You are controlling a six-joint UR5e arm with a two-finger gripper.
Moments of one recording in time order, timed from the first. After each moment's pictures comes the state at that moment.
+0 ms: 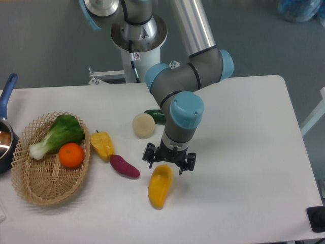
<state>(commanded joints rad) 2.43 -2.06 -1.70 -0.91 1.41 0.60</state>
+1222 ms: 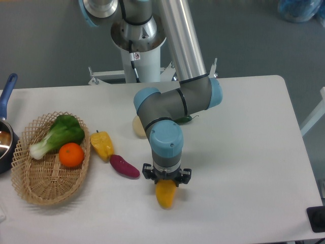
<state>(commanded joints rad) 2.35 -2.12 -1.61 -0.92 1.59 0.50</state>
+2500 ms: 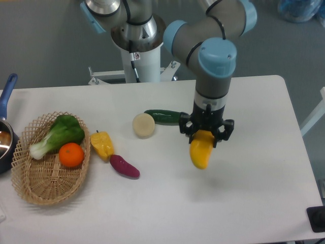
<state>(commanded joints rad) 2.66 -1.80 -1.69 -1.06 1.48 0.93</state>
